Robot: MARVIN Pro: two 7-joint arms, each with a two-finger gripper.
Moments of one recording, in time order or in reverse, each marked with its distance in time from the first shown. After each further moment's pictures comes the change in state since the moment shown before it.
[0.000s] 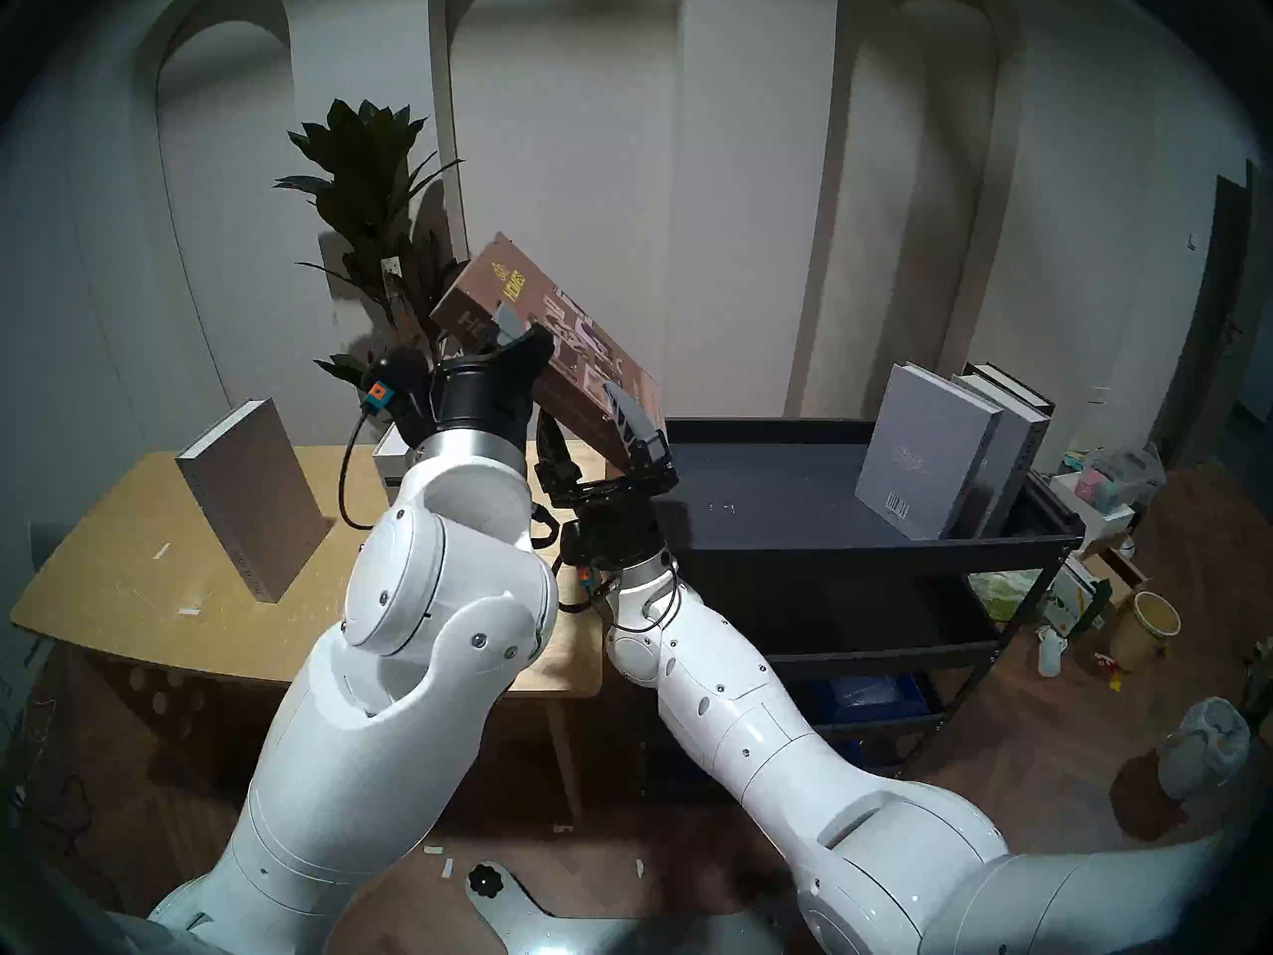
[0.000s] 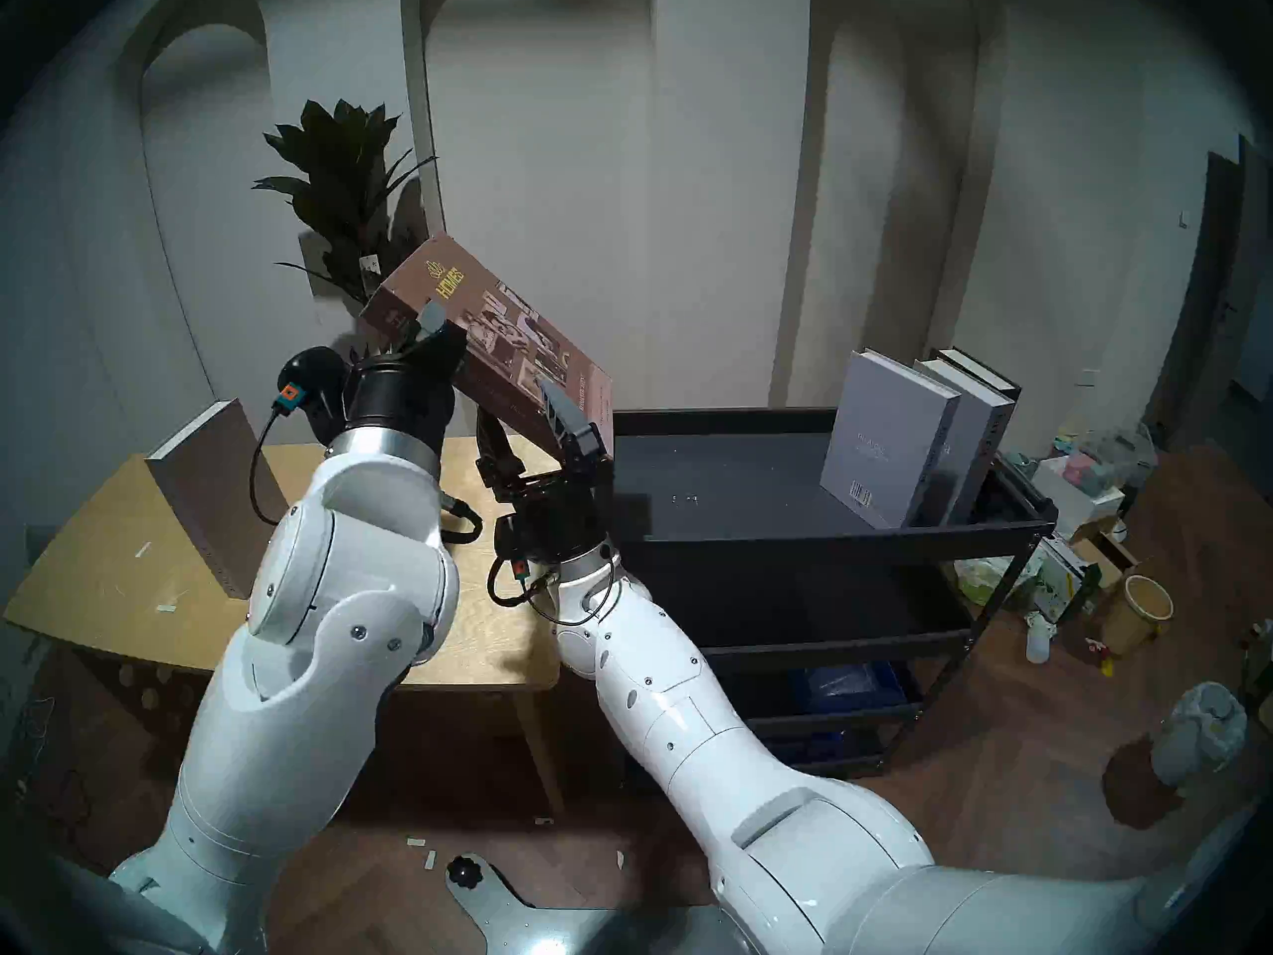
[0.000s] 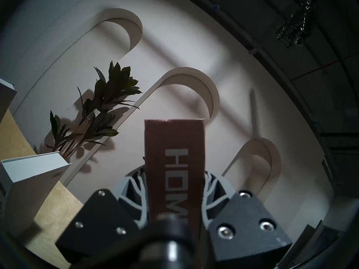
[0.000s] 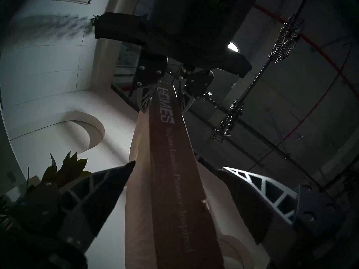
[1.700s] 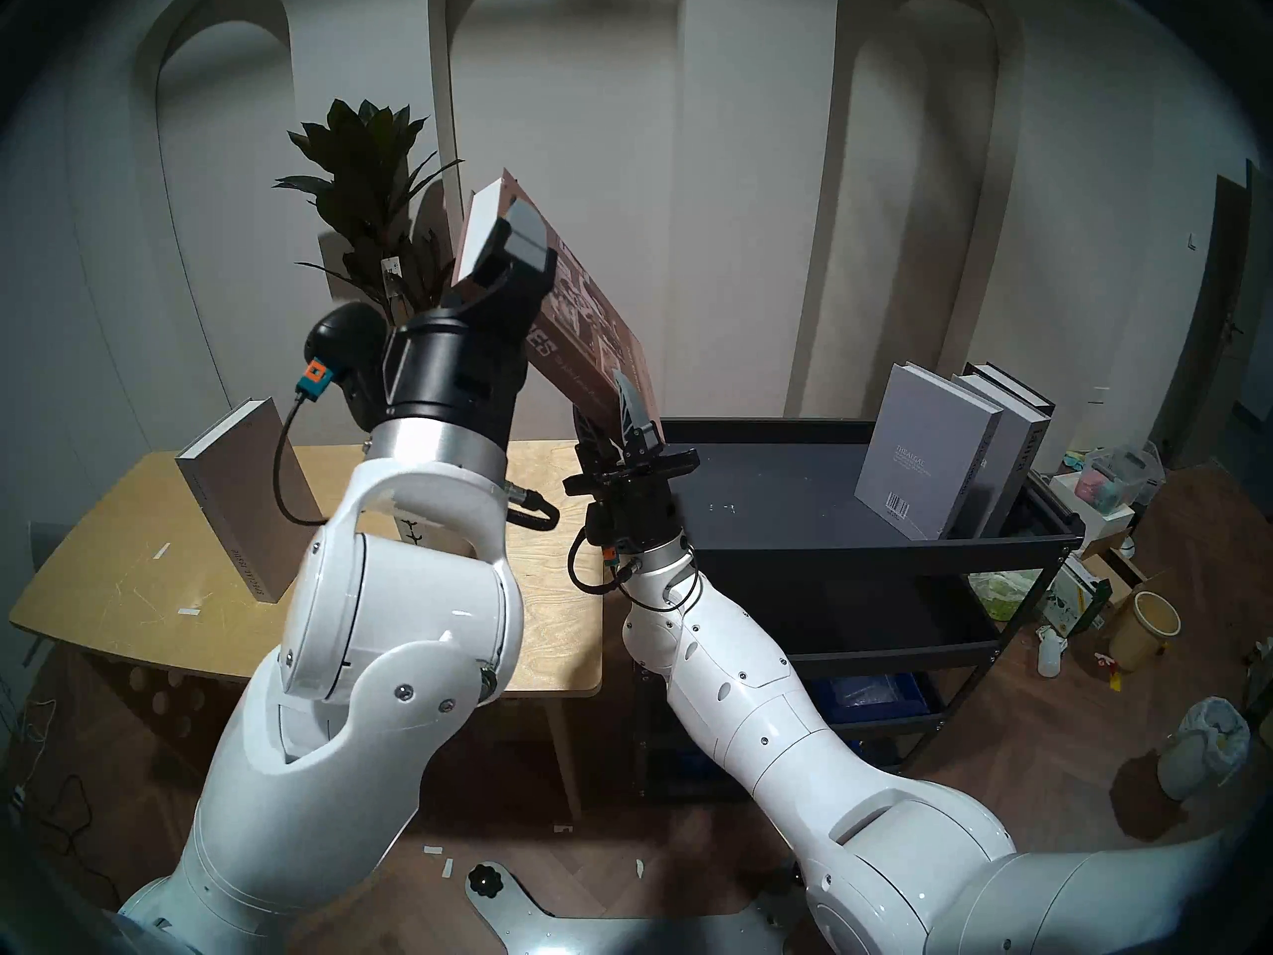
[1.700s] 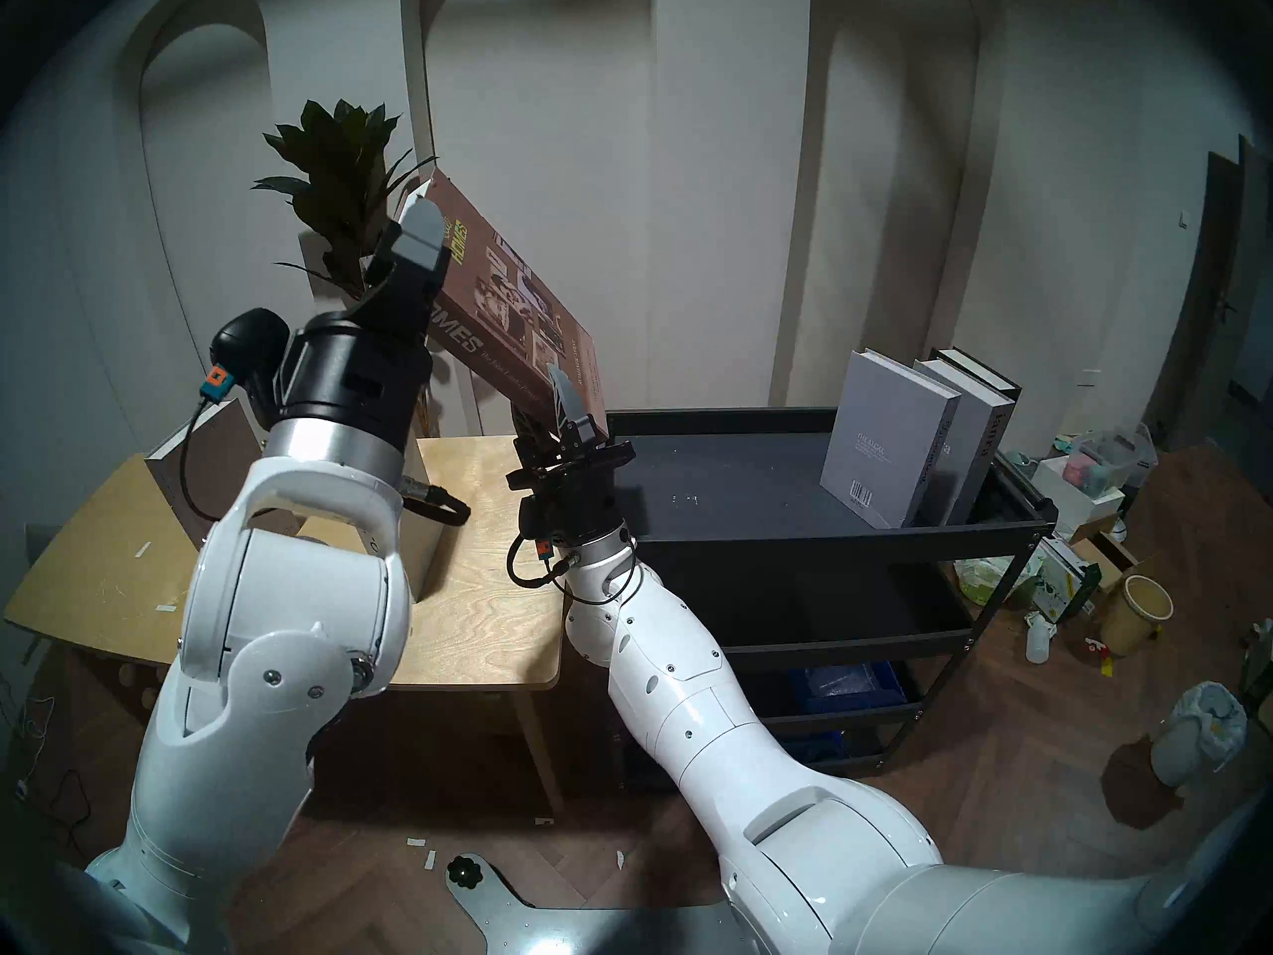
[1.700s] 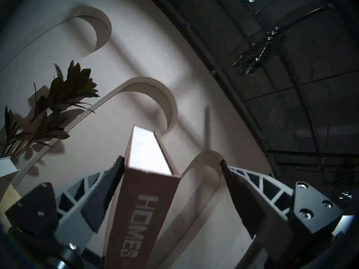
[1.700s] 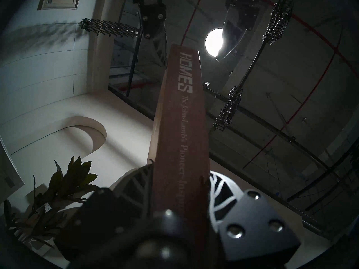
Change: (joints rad) left arm 0.018 0.093 -0.031 -0.147 -0.106 -0.116 -0.193; right arm -0.001 0.027 0.039 -0.045 0.117 -0.113 0.114
